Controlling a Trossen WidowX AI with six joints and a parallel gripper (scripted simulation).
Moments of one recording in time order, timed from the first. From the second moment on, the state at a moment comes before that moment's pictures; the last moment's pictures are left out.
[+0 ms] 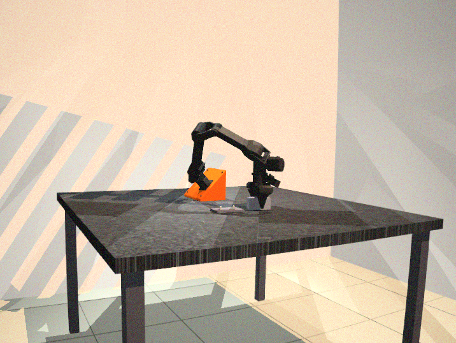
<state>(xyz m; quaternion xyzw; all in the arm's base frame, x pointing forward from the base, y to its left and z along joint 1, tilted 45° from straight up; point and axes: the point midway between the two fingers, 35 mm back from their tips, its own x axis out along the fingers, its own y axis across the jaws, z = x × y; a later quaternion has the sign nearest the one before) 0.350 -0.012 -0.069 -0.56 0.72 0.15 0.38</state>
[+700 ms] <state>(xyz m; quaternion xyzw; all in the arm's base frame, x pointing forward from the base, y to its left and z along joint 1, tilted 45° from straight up) 0.349 -0.014 -0.069 -0.56 0.72 0.15 0.38</state>
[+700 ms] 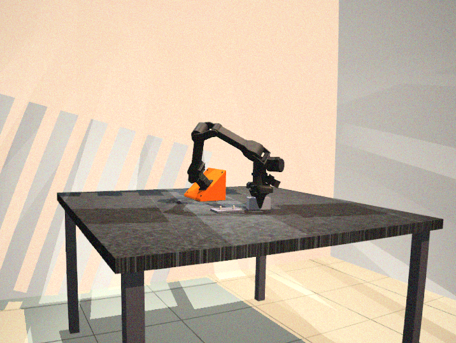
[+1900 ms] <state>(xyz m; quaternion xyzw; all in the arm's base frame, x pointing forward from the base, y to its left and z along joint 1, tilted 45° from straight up) 0.374 0.049 -0.009 -0.56 0.72 0.14 0.39</state>
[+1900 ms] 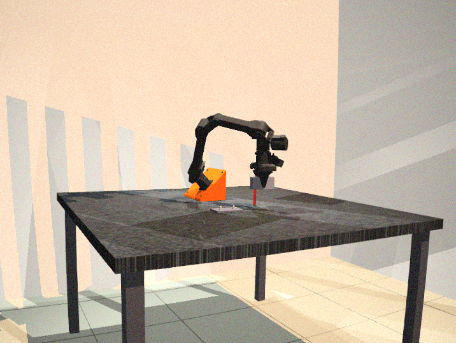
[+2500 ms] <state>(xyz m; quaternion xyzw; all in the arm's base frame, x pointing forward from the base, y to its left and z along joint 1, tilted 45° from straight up) 0.372 0.080 0.025 -0.56 0.72 0.16 0.38</state>
